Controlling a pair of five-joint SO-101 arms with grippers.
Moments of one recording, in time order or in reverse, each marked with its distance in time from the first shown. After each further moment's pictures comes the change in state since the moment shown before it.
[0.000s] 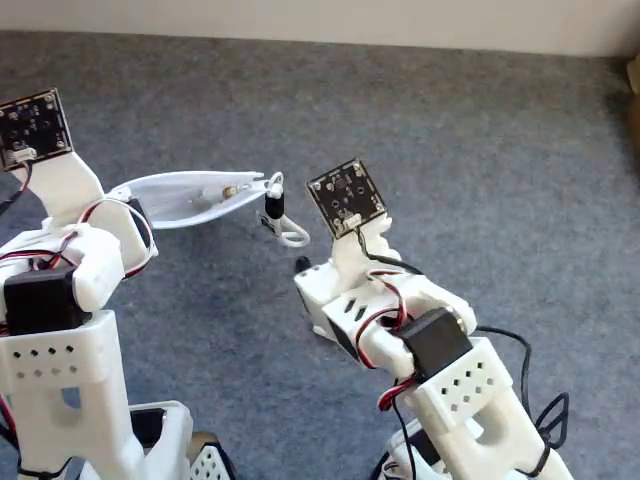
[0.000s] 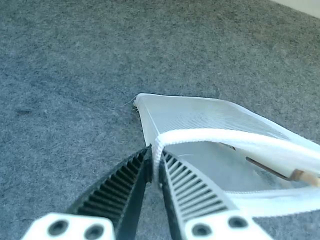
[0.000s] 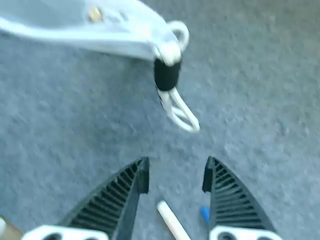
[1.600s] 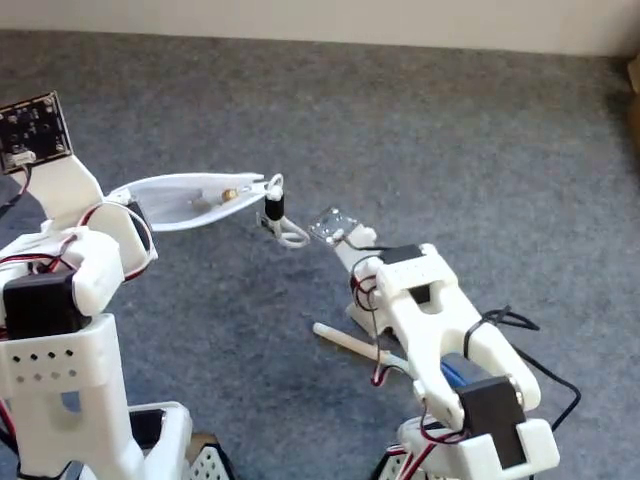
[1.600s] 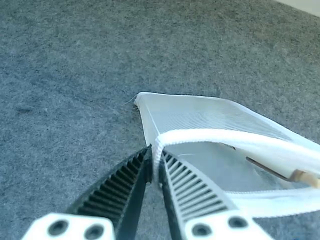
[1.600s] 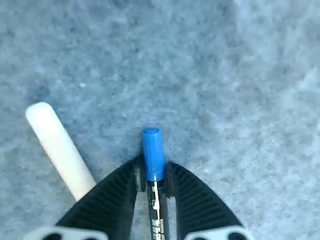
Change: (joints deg) left arm 0.0 -0.7 1.1 -0.1 -0.1; right arm 16.3 44.0 8.0 -13.8 31.3
